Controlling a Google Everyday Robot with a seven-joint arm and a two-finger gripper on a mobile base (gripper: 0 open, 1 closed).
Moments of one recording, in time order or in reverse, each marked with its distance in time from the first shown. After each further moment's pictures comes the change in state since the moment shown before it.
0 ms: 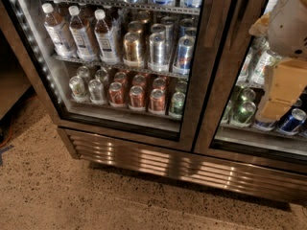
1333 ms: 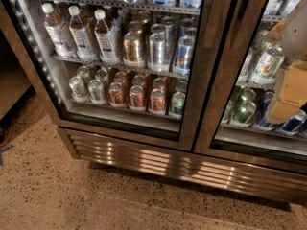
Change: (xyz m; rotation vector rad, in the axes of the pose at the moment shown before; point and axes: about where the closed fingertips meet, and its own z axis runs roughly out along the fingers) arm 0.026 -0.006 0.011 -0.028 -0.003 0.094
